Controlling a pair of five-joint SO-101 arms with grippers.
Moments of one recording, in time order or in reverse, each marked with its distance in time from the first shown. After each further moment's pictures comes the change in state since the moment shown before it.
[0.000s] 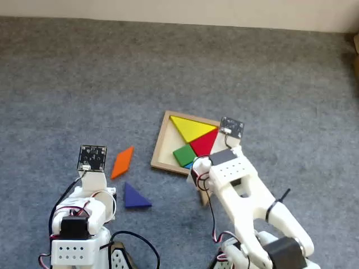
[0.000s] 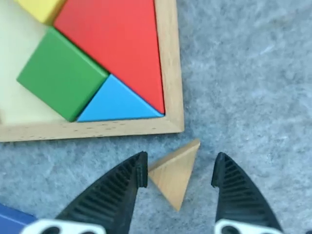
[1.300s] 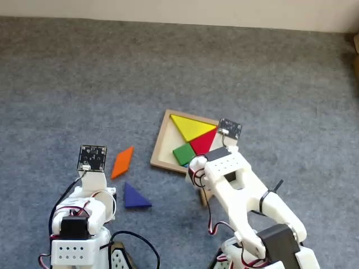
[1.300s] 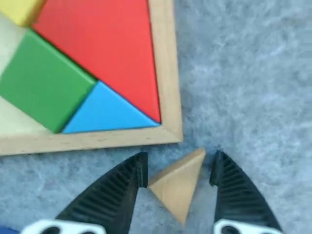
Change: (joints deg) left arm 0.0 0.0 0.0 0.0 0.0; right arm -0.2 6.4 -0.4 -2.0 -2.3
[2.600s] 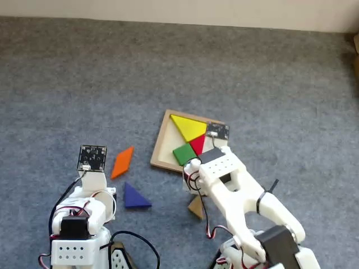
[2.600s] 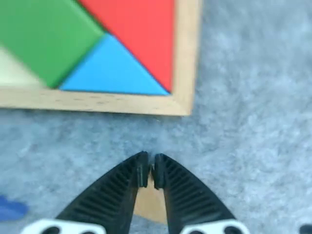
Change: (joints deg) left arm 0.0 0.0 0.0 0.0 0.0; right arm -4.2 -2.9 -1.8 4.1 9.0
